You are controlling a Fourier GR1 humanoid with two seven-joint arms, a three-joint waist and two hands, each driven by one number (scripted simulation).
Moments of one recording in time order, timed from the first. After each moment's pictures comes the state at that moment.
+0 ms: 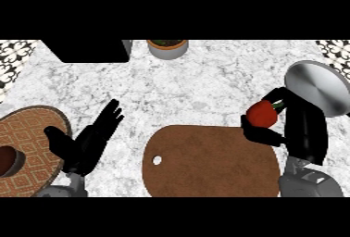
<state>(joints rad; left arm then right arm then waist) -0.04 0.15 -0.16 -1.57 0.27 -0.01 0.21 -0.17 -0.02 0.03 -1.81 1.11 -0.07 0.44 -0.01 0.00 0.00</state>
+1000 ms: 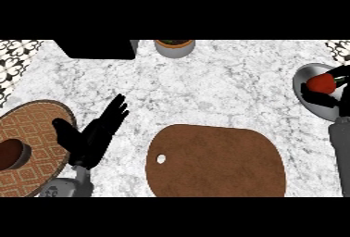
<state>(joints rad) -0.09 0.12 -0.15 -1.55 0.25 -0.03 0.23 -0.53 -0.35 -0.44 -0.89 0.86 -0.53 -0.06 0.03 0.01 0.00</state>
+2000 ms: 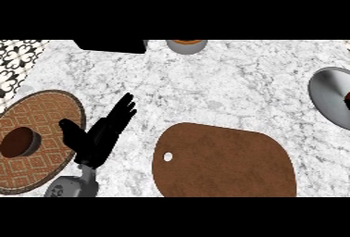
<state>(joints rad) -0.11 0.10 -0.18 -1.56 0.24 -0.06 0.23 -0.70 -0.66 -0.63 -0.25 0.76 -0.61 -0.28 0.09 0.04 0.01</state>
